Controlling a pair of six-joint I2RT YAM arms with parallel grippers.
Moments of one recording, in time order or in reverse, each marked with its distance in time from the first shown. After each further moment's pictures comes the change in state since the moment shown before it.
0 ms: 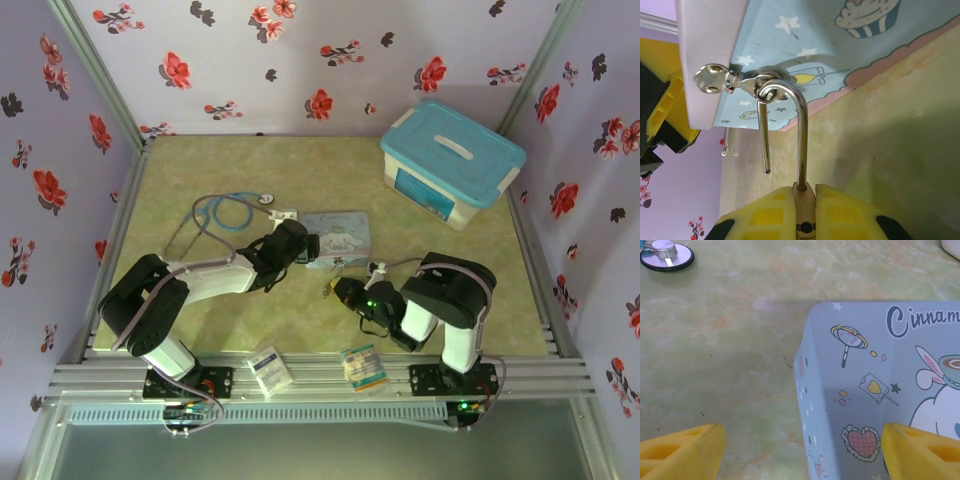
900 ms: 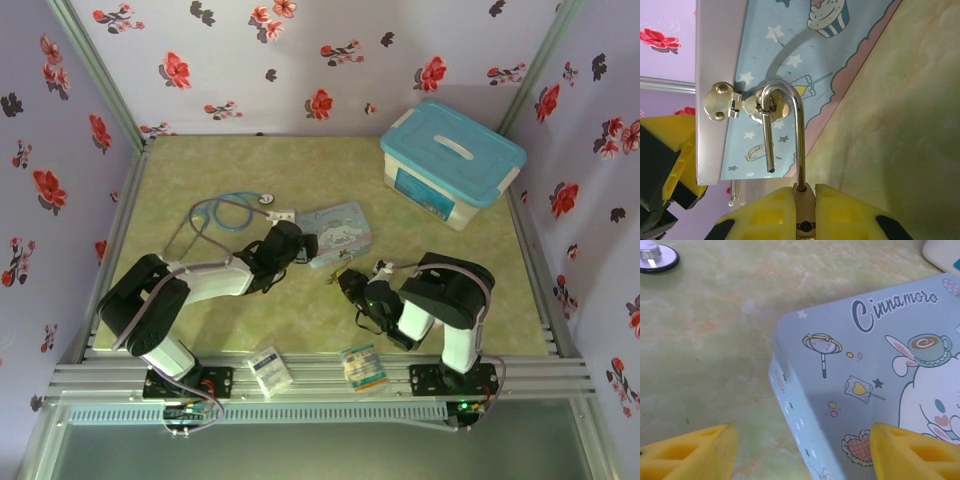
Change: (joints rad) left arm 0.031 -0.009 -0.063 0.126 0.080 -0.006; right arm 0.025 0.005 0.032 -0.014 0.218 0.120
